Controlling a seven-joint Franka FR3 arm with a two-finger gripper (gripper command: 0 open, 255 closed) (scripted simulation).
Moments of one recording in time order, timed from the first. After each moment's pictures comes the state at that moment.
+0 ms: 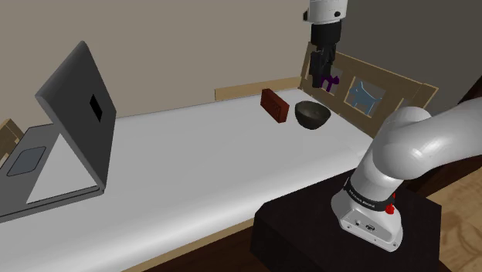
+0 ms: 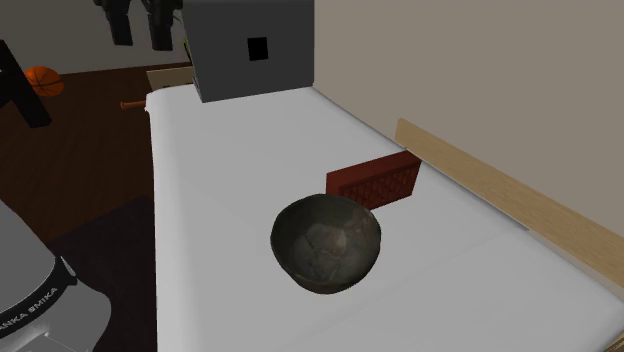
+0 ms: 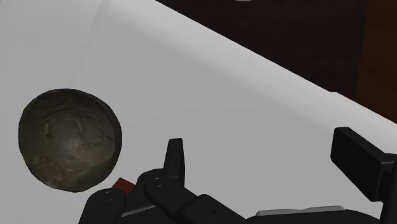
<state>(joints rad) 0.01 -0.79 -0.07 -2.43 -0.10 1.44 -0.12</state>
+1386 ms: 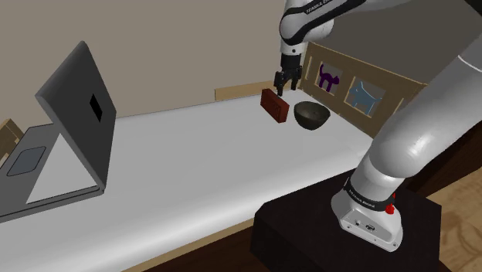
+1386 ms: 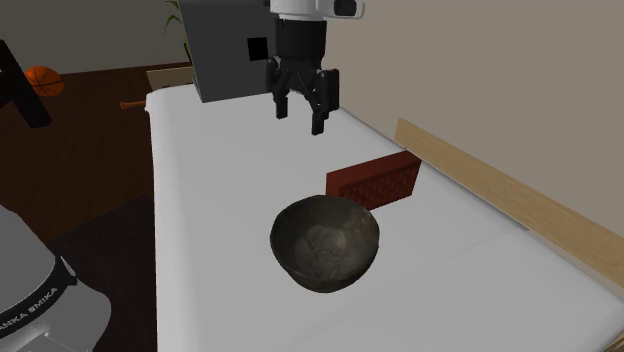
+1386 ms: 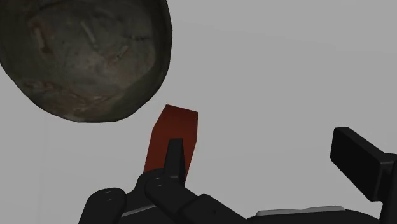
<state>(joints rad) -0.07 -0.22 -0.27 -2.34 -0.09 2.04 -0.15</state>
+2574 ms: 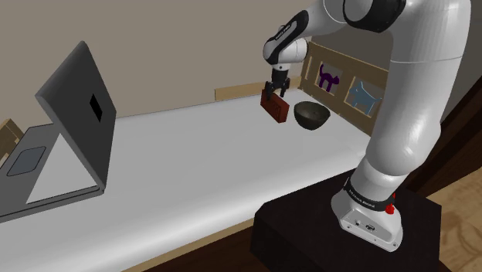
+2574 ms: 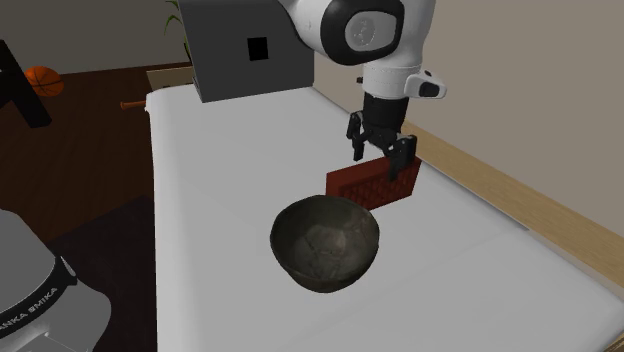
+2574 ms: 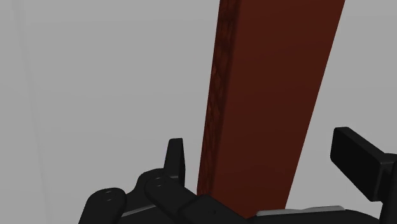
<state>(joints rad) -0.15 0.30 -0.33 -2.03 0.16 2.31 -0.29</state>
